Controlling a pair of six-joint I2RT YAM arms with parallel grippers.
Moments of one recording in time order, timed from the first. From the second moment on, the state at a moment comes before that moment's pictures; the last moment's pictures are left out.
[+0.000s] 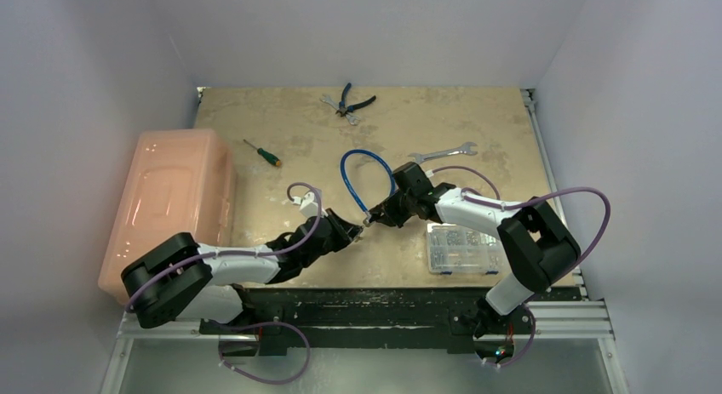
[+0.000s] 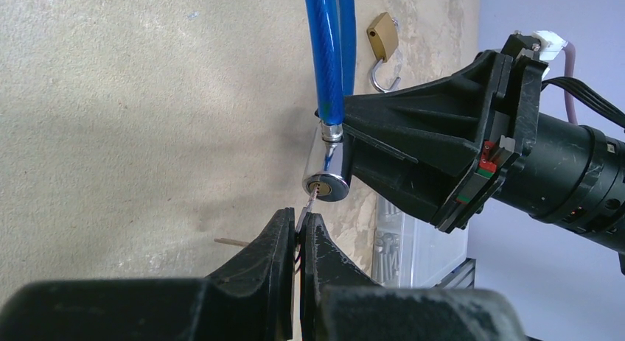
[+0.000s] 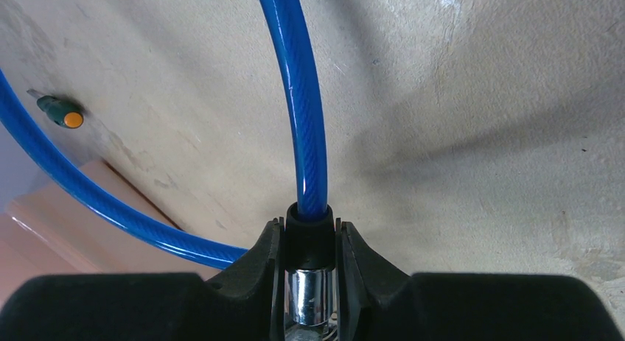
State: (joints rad) left arm -0.95 1.33 0.36 0.49 -0.32 -1.21; right arm 0.66 1.60 0.88 -0.25 -0.07 1.55
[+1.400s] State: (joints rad) left arm -0.95 1.43 0.39 0.58 -0.34 -1.20; right arm 0.70 1.60 0.90 -0.30 0.01 1.55
